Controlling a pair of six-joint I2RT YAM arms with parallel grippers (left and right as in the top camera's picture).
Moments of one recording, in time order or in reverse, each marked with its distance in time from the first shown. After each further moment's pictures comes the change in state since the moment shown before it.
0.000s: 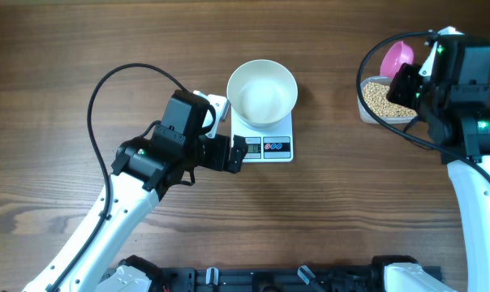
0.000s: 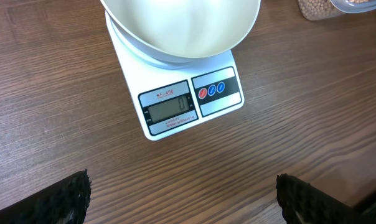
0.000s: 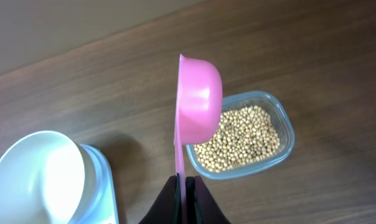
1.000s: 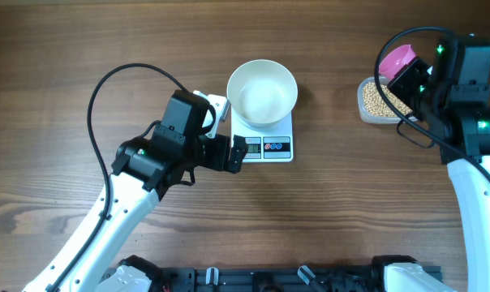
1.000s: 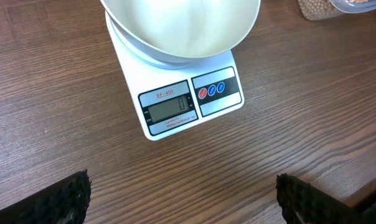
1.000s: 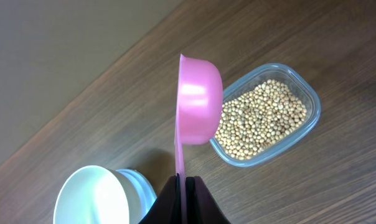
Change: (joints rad) left arm 0.000 0.000 0.000 0.000 0.000 0.000; right arm 0.000 0.000 0.000 -0.002 0.000 0.353
